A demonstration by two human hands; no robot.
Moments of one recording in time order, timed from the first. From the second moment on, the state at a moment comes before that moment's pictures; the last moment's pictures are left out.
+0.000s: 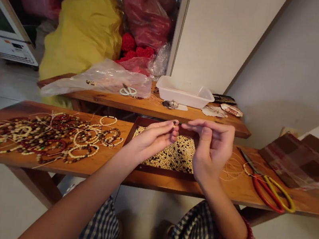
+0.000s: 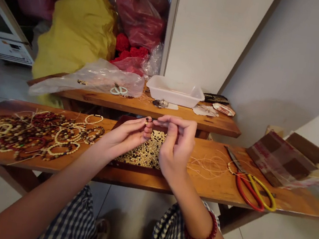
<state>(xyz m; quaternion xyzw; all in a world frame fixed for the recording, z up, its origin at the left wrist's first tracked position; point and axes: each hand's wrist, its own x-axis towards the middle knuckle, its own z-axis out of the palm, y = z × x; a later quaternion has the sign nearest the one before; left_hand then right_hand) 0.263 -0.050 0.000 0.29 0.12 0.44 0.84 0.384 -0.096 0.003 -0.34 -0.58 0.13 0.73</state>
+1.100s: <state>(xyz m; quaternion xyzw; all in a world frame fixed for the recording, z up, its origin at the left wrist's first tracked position) 0.265 -0.058 0.002 0.24 0.07 0.44 0.86 0.385 -0.097 -0.001 -0.30 -0.63 0.03 0.71</state>
